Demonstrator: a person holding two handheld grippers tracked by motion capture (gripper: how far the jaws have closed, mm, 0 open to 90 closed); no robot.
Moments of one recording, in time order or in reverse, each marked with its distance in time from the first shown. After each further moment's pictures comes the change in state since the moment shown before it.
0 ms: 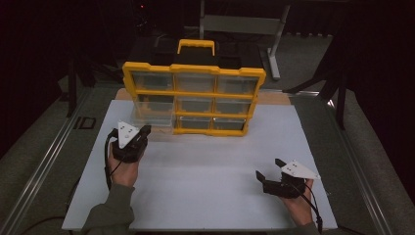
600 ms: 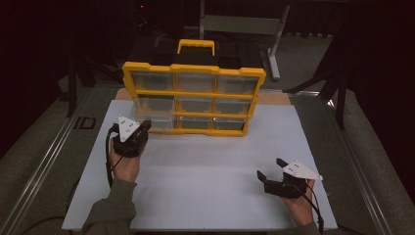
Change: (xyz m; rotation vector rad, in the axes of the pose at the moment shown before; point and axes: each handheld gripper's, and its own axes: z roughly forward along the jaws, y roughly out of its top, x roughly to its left) left arm 0.002 0.009 0.008 0.000 0.019 -0.018; right arm -0.003 -0.001 -0.003 -0.017 0.001 0.002
